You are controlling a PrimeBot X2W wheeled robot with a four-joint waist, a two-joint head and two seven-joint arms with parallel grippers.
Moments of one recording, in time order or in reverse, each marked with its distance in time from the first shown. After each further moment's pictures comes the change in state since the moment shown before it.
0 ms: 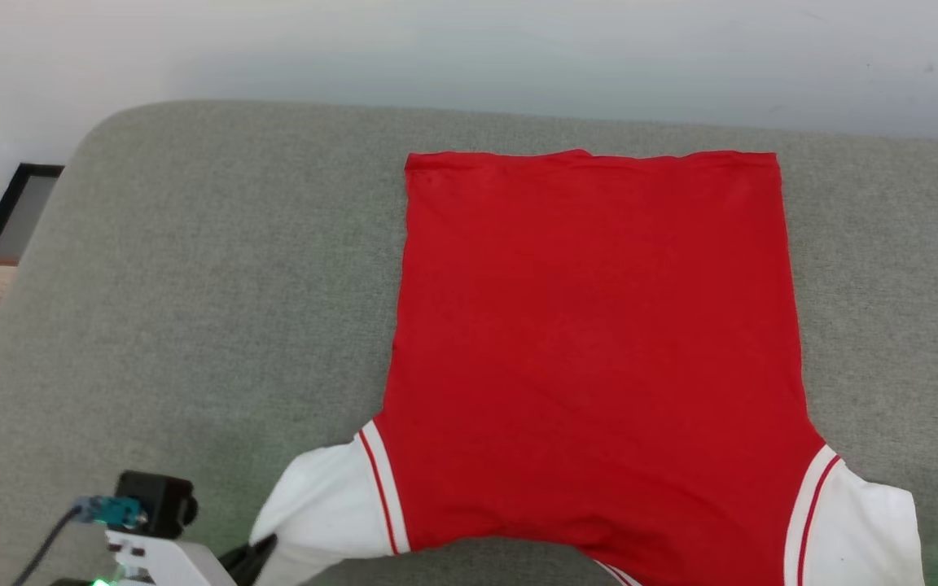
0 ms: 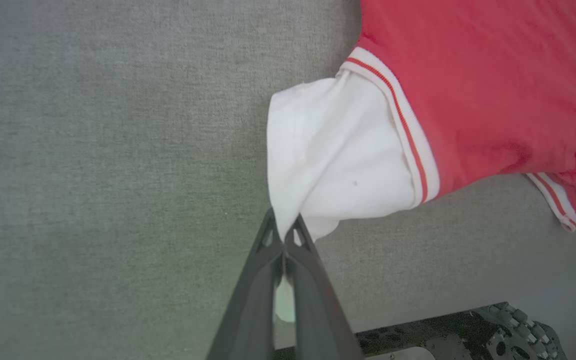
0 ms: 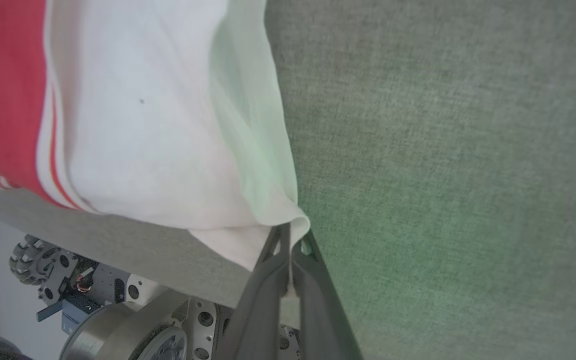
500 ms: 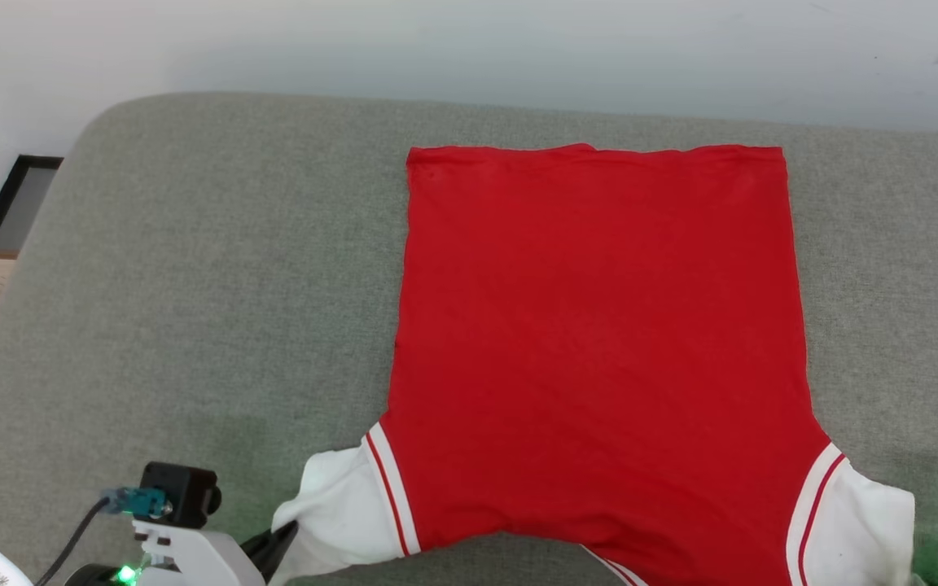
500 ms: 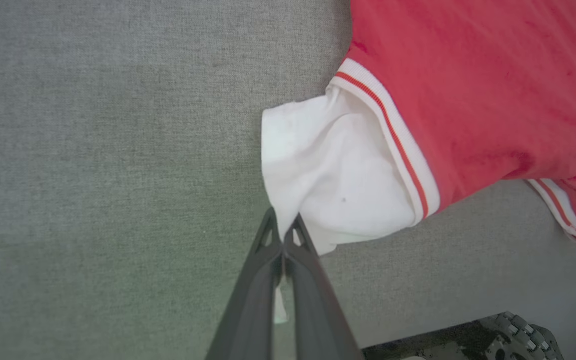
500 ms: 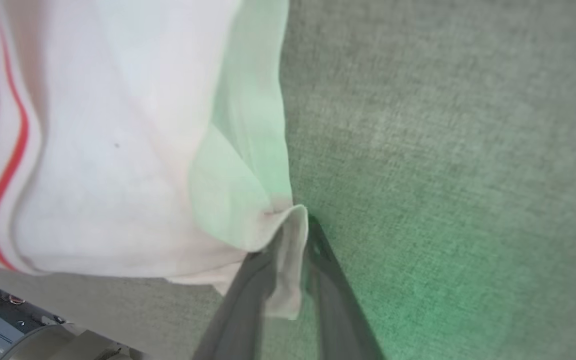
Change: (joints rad) left arm -0.045 -0.068 -0.031 0.062 0.032 -0.029 -0.007; right arm -0.156 -0.019 0.155 0.218 -0.150 0.005 -0.157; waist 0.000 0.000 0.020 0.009
